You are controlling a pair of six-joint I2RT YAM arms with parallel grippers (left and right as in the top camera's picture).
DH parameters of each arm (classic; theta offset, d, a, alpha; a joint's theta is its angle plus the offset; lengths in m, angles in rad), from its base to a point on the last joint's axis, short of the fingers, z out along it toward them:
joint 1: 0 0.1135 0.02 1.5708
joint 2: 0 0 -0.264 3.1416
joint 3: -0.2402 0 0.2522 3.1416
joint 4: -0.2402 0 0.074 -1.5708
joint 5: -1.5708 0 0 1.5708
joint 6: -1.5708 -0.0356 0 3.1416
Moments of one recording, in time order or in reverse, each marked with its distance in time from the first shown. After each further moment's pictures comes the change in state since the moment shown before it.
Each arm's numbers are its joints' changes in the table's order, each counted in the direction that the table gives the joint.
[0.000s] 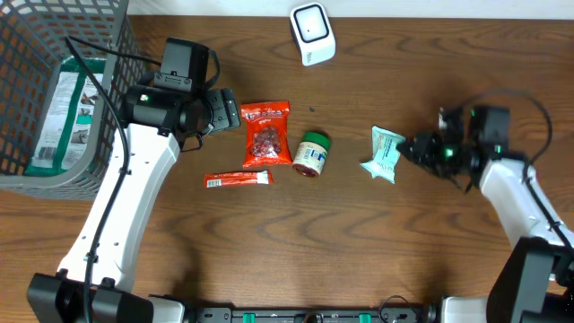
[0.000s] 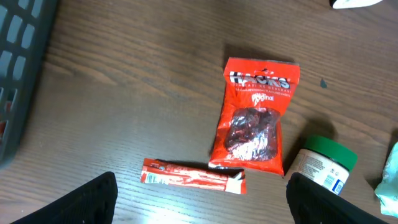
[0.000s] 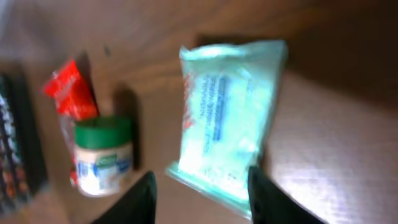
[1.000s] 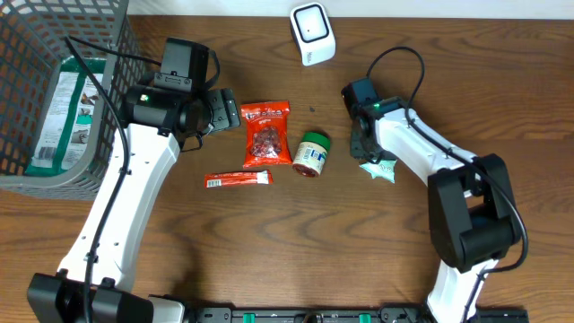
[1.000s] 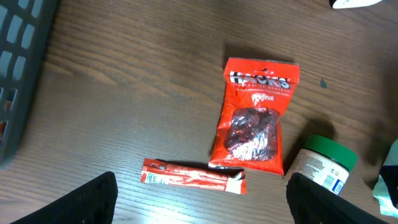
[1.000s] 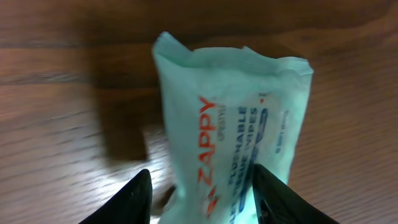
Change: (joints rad) left arm 0.000 0.000 0.000 0.000 0.000 0.000; right arm 0.503 -0.442 -0.391 -0.293 -0.869 -0.148
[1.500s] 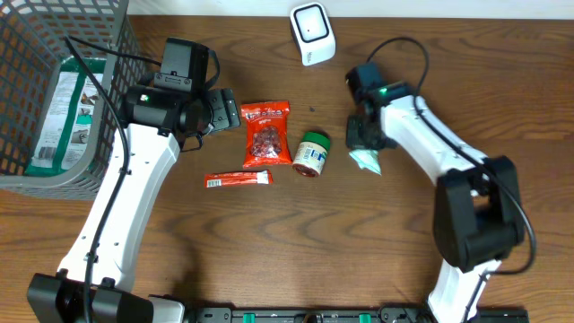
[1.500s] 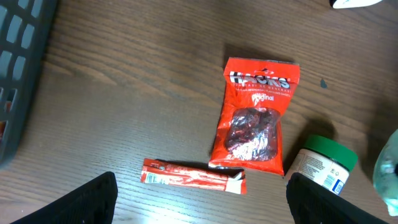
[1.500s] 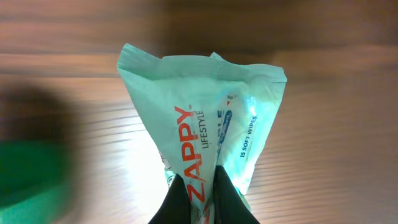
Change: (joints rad) left arm 0.000 0.000 0.000 0.000 0.000 0.000; right arm -0.040 0.038 -0.138 -0.082 0.282 0.054
